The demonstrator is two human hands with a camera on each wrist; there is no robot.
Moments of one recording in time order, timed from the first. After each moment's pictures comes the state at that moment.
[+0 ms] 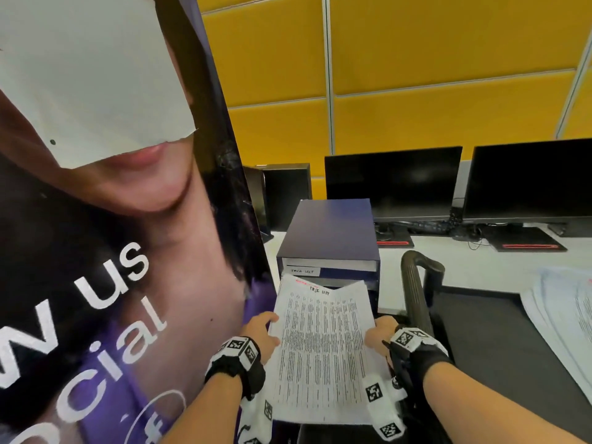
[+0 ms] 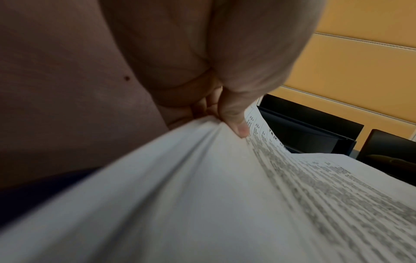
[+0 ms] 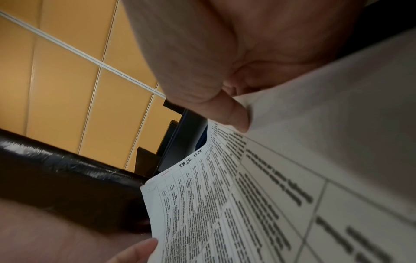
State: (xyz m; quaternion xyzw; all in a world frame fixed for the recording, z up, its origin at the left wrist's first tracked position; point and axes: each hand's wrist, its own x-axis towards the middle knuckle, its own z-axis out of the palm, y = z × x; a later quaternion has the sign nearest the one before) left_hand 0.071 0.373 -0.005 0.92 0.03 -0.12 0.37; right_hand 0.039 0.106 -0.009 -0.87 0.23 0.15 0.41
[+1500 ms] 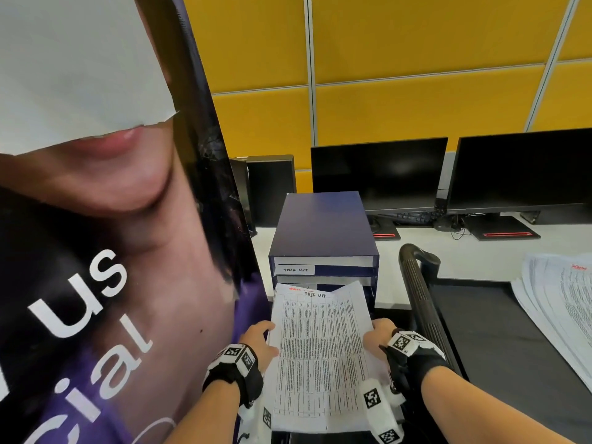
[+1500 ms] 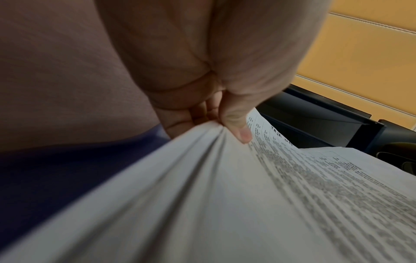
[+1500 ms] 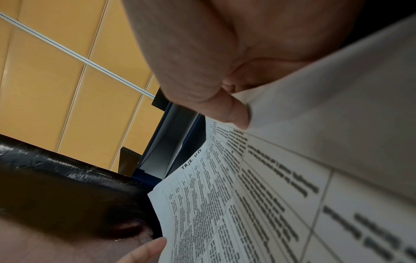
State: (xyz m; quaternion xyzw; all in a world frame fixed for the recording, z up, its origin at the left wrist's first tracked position) left_hand 0.105 0.383 -0.040 0.92 0.00 -0.18 0.34; right_hand 0.041 0.127 -0.011 -0.85 0.25 0.15 0.45
